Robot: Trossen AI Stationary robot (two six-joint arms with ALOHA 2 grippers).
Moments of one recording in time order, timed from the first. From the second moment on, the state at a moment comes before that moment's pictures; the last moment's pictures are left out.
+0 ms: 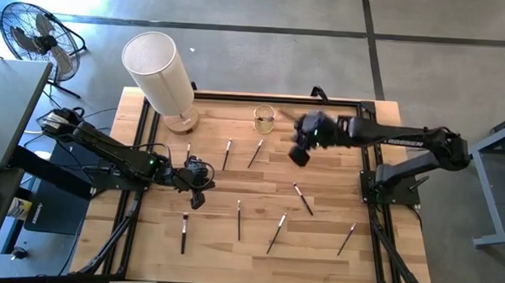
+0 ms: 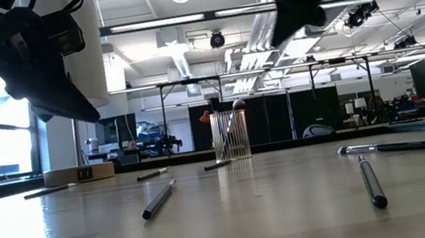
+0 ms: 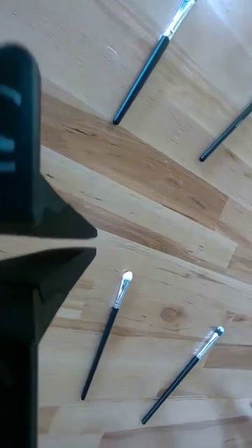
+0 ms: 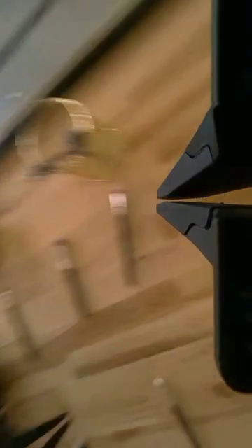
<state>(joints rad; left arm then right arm) -0.32 1.11 0.50 -0.10 -0.33 -0.62 -0.18 1.30 1.07 -0.62 0.17 0.32</state>
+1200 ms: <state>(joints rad) 0.09 1.60 1.21 -0.77 -0.23 -1.05 0.24 0.80 0.38 -0.67 0.16 0.80</state>
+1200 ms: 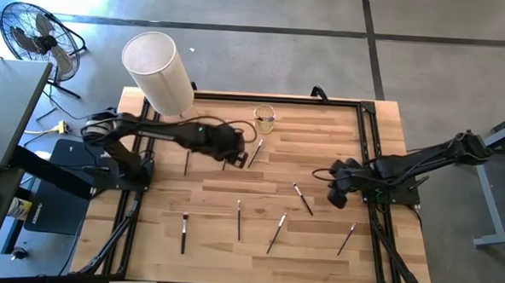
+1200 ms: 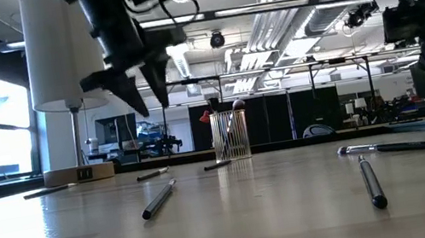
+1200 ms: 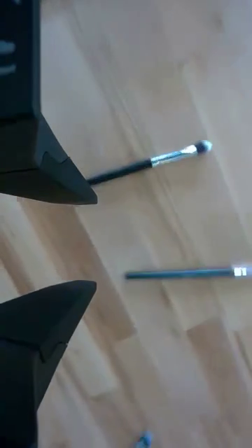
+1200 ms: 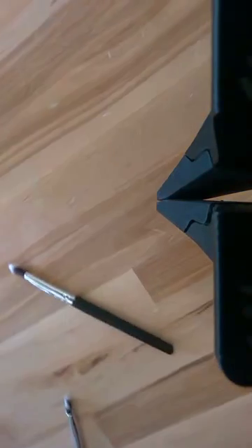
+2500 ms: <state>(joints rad) 0.31 1.93 1.21 -0.55 -0.34 -0.84 0.24 0.74 0.37 -0.60 0.23 0.89</state>
